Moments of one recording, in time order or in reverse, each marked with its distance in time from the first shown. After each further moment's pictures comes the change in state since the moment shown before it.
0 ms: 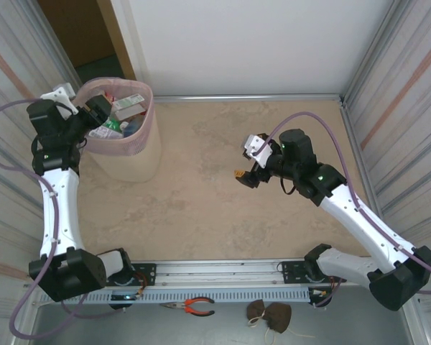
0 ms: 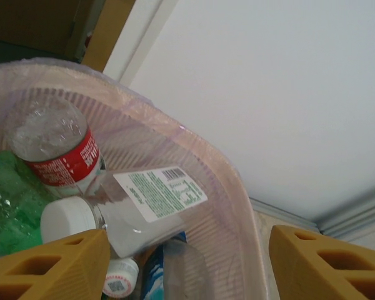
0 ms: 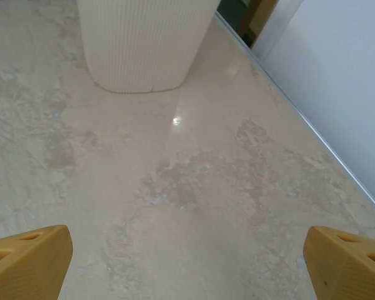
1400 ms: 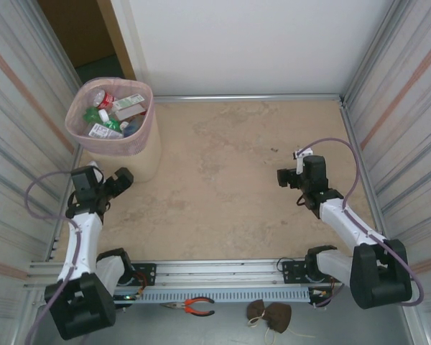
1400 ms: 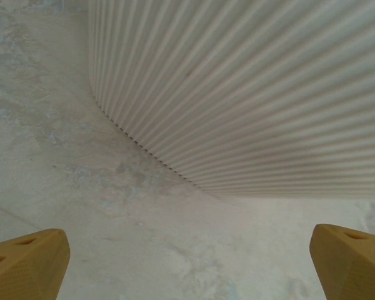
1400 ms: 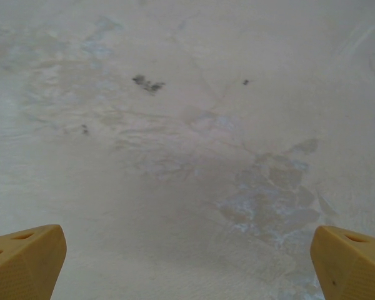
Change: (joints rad) left arm -0.018 -0.266 -0.740 -0.012 -0.290 0.072; right arm -0.414 0.035 -0.554 0.444 0.406 0.448
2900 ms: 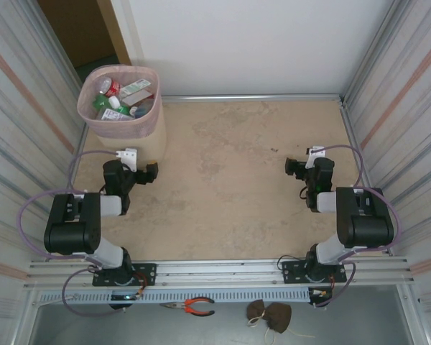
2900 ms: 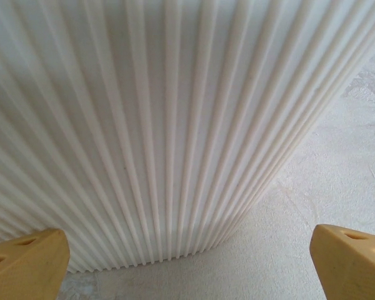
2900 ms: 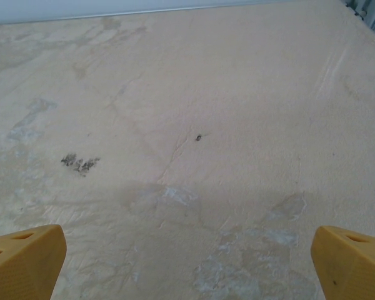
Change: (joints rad) left arm -0.224 0.602 -0.137 1.085 0.013 0.450; right arm -0.192 0.432 -0.098 0.755 -0.145 0.076
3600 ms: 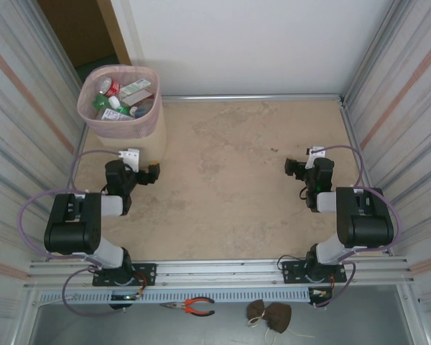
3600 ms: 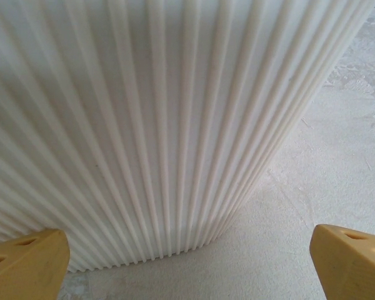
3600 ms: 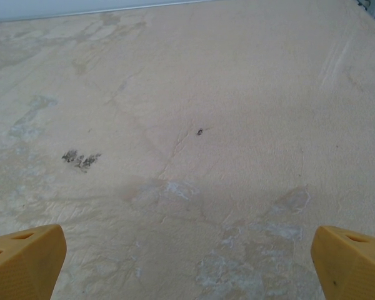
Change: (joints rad) left arm -0.023 0.000 0.000 -0.009 -0.020 0.014; right arm -0.001 0.000 0.000 -0.011 -0.003 0.016
